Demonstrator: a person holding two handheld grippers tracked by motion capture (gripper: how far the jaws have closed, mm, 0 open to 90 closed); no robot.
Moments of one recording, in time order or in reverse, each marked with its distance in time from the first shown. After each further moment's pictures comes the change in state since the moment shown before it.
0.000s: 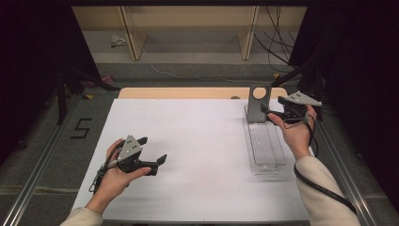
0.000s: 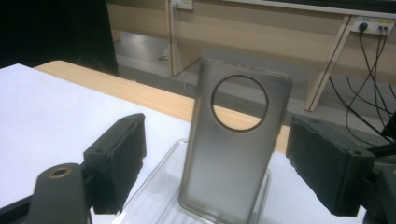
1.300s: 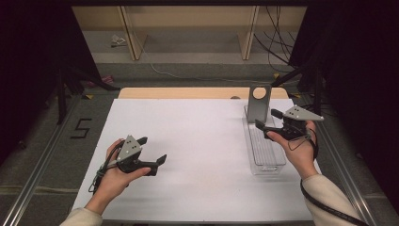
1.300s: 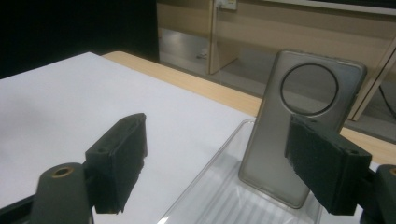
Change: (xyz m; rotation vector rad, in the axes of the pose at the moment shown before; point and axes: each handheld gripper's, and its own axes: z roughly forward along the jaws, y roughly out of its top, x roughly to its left) left arm -0.001 0.001 -0.002 -0.002 -0.001 0.002; right arm 0.034 -0.014 -0.038 0.000 0.159 -0.037
